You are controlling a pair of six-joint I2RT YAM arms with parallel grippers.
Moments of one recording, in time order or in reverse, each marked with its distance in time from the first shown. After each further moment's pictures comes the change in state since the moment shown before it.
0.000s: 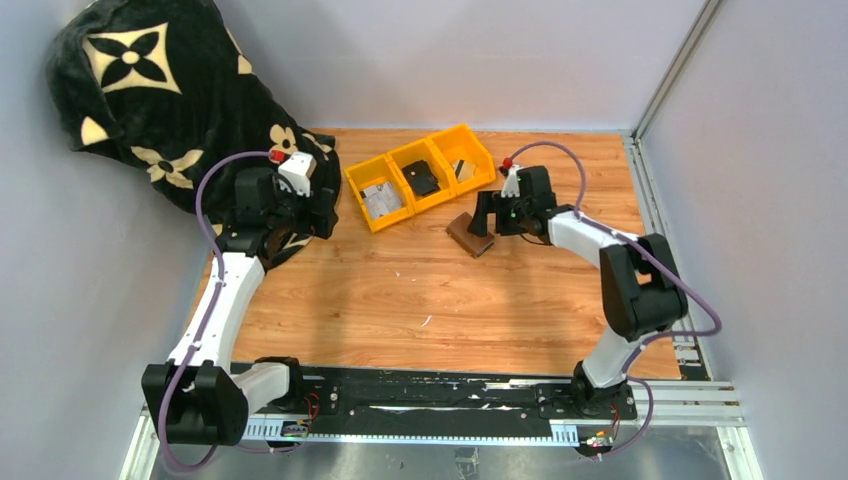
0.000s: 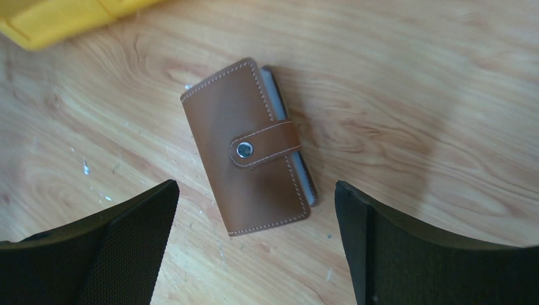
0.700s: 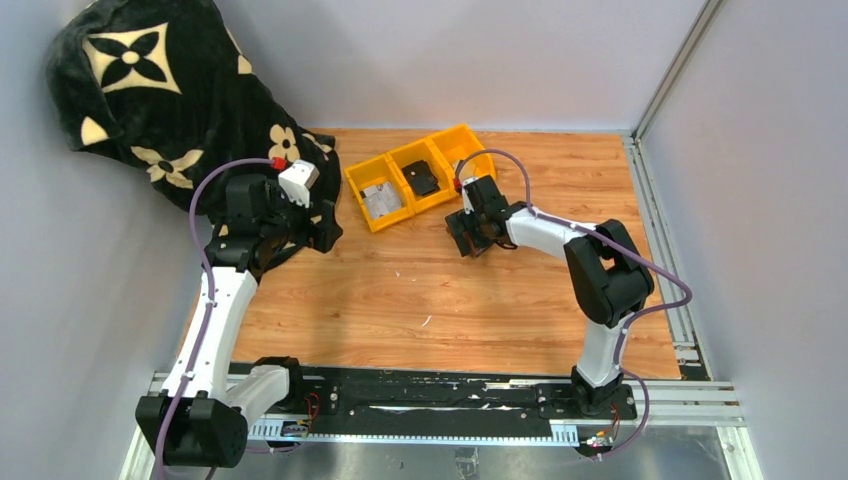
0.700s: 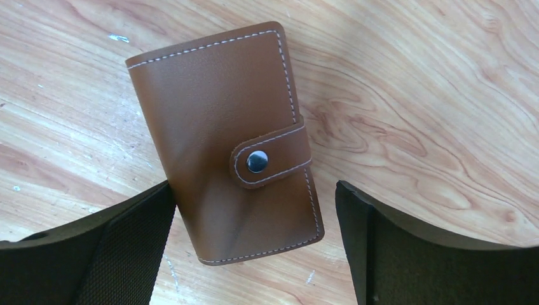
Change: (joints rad) left arm 0.000 -0.103 0.032 -0.185 0.147 0.037; right arm 0.238 0.180 0.172 -0.220 0.417 -0.224
